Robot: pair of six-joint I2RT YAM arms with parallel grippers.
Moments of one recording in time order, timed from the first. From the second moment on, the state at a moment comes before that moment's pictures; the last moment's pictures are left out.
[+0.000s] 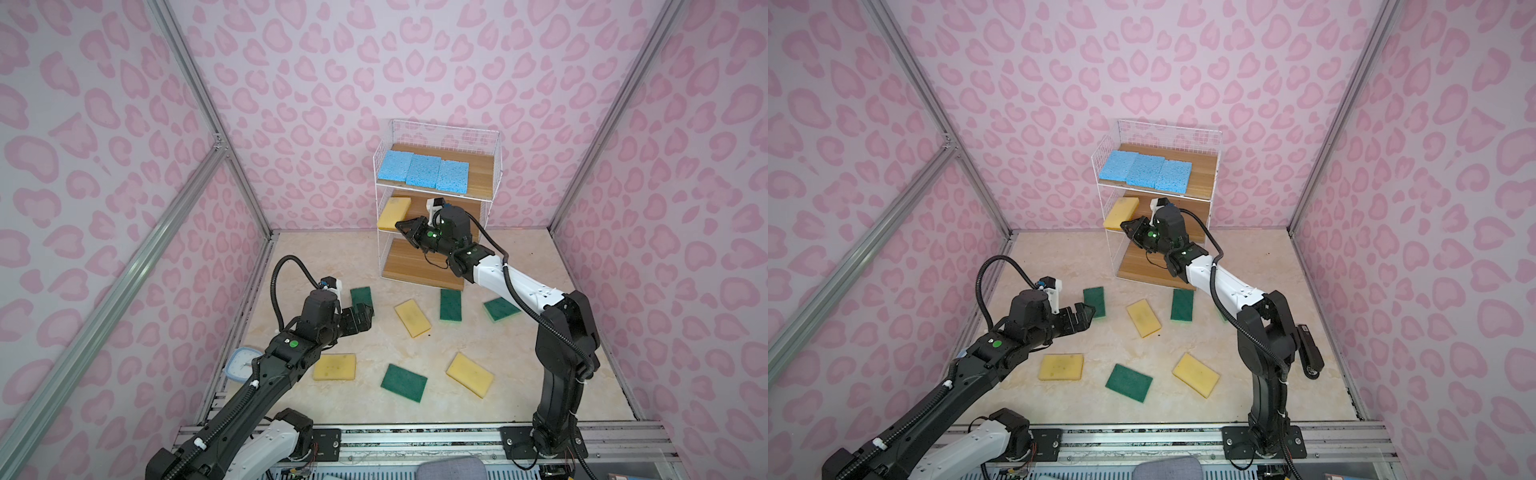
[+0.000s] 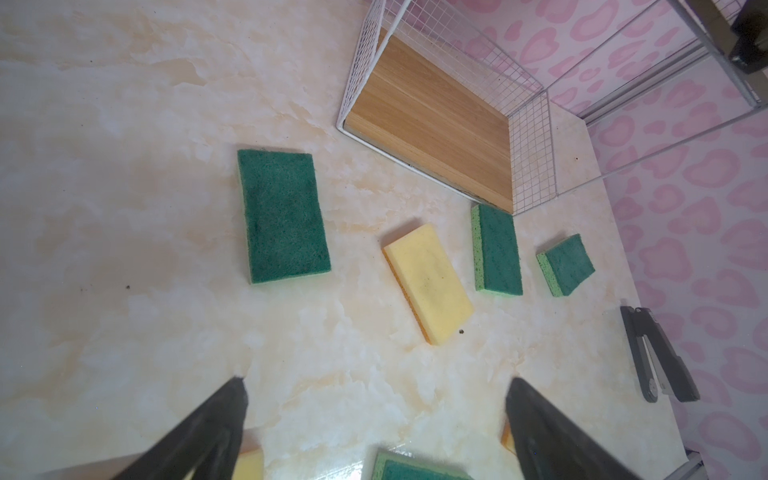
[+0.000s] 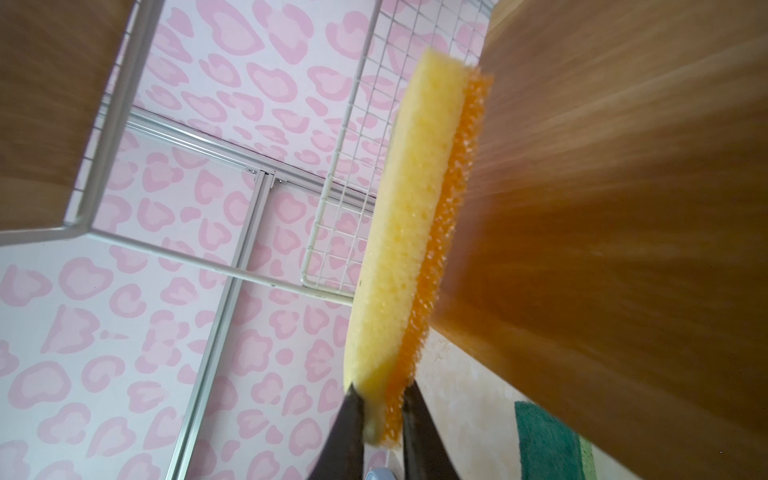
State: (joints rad) left arm -0.43 0.94 0.71 -0.43 0.07 -0.59; right arm 0.54 1.92 1.63 0.09 -0.30 1.09
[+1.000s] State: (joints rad) left arm -0.43 0.95 0.70 -0.43 0.07 -0.60; right arm 0.51 1.97 1.74 -0.02 -0.31 1.06
